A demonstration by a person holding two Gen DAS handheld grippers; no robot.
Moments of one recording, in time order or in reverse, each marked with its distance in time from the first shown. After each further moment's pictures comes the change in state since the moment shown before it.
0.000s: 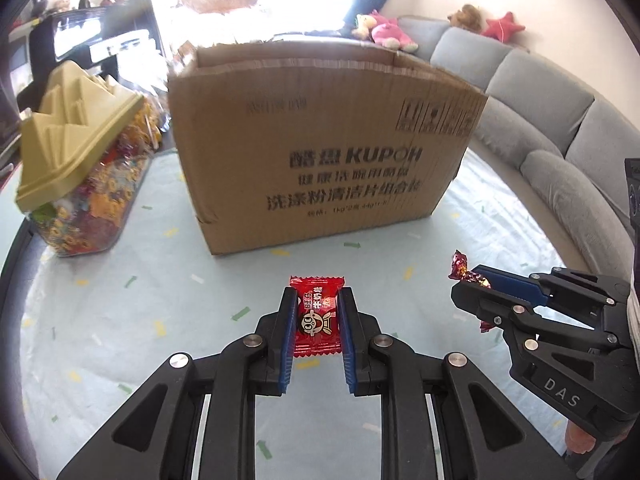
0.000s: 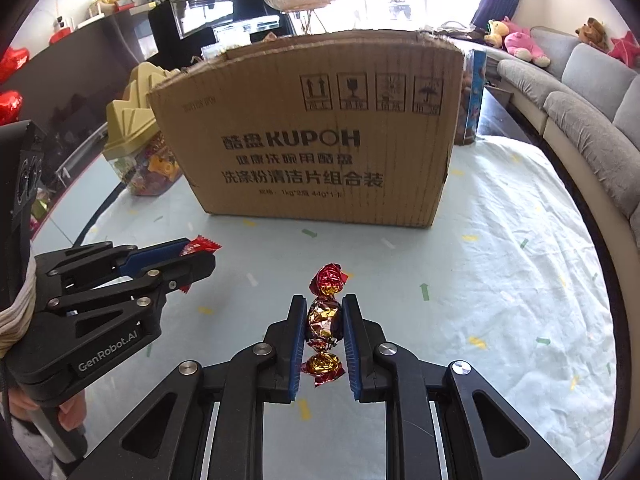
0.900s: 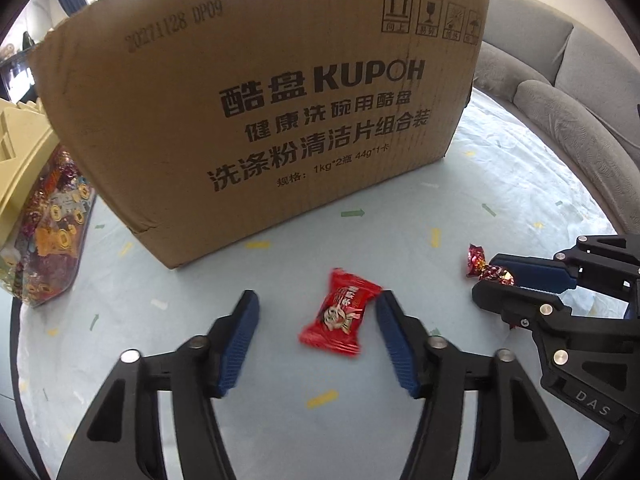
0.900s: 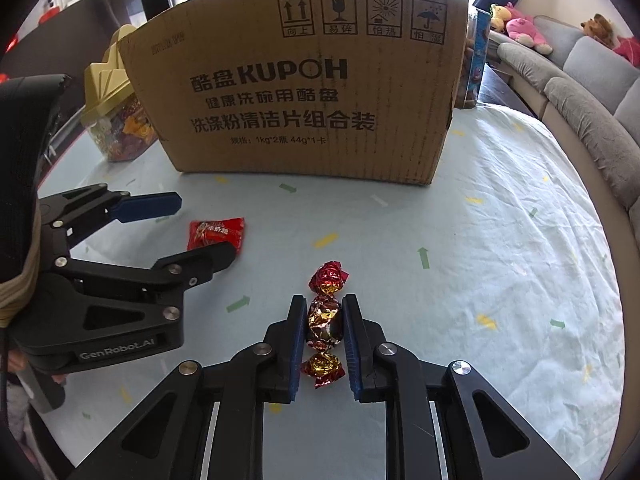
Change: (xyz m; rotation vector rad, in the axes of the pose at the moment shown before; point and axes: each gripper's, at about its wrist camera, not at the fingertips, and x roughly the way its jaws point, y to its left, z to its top) left arm 0.078 -0.017 0.003 0.202 0.139 -0.009; right arm 0.038 -0.008 -0.016 -0.007 0.110 -0.033
